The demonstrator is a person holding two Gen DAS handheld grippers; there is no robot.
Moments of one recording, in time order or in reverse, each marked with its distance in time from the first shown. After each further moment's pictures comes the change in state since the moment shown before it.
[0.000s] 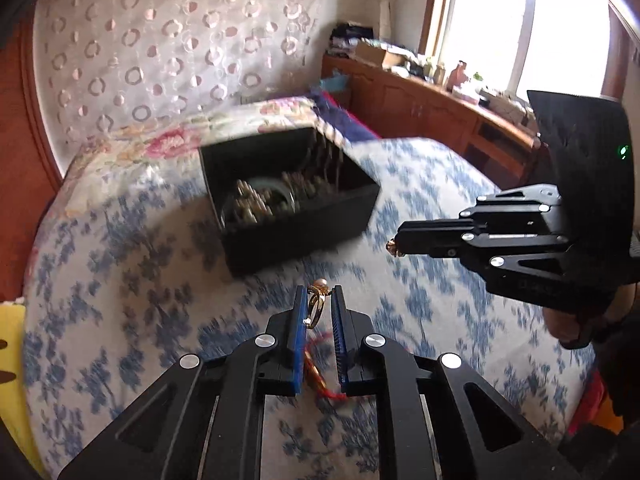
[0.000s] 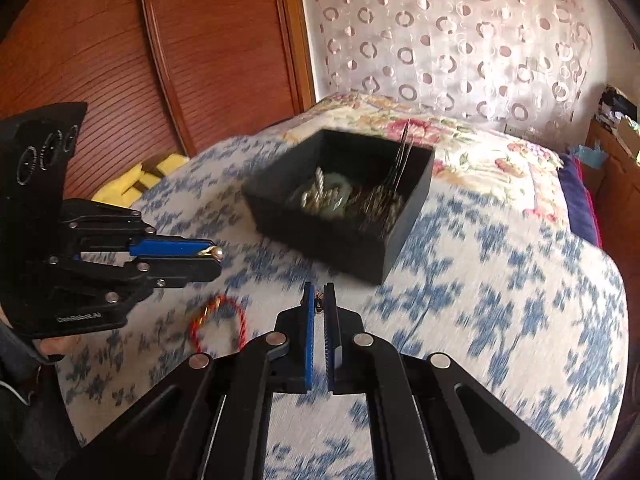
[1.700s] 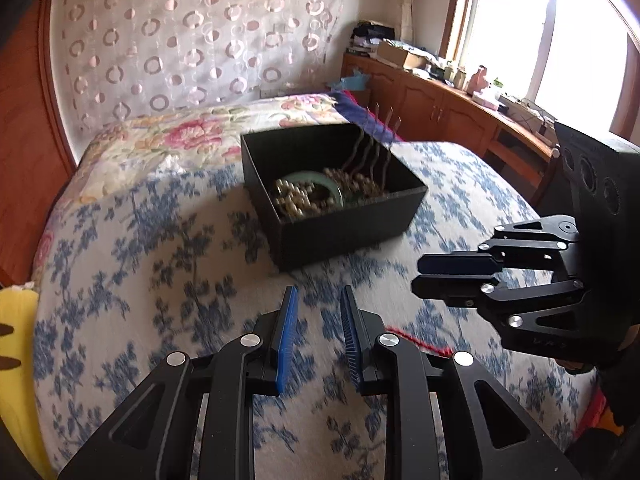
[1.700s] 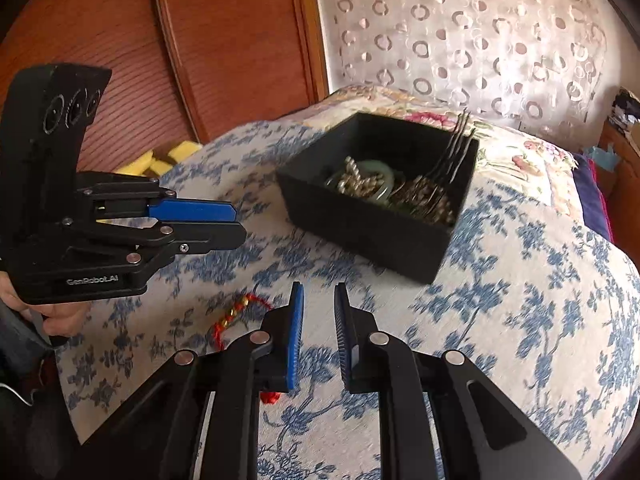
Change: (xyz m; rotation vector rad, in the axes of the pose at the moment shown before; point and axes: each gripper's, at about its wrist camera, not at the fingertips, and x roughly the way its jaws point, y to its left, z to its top) left arm 0.004 0.026 -0.011 -0.047 0.034 0.030; right arm 0.026 0.032 -0.011 -0.030 0.049 0.033
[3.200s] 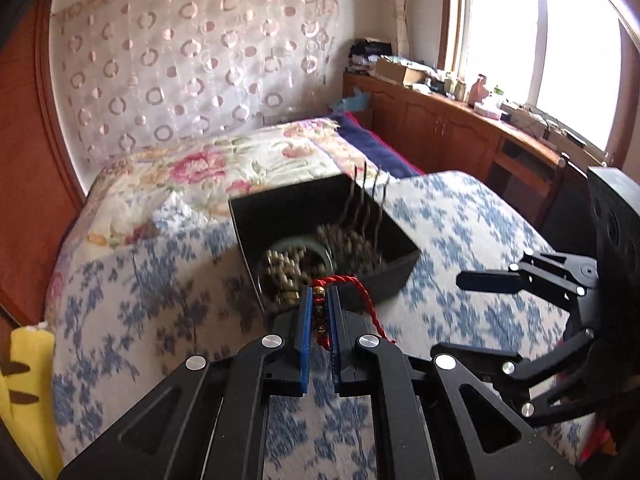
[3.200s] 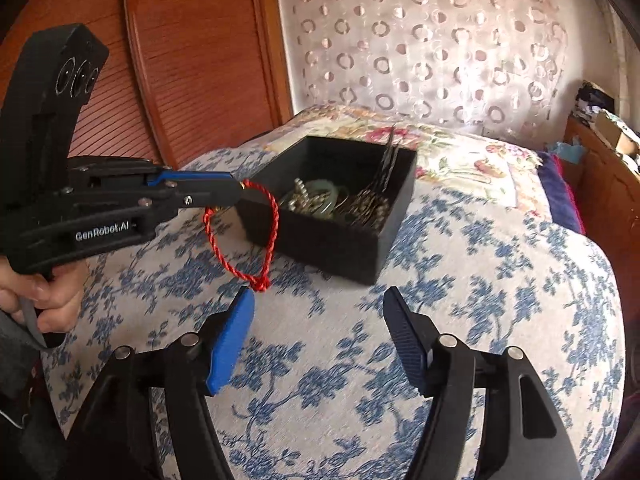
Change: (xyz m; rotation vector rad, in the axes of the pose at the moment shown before) left arm 0.002 -0.017 0.053 0.052 -0.091 0.062; right arm -0.028 -0.022 -0.003 0.084 -0.097 -0.110
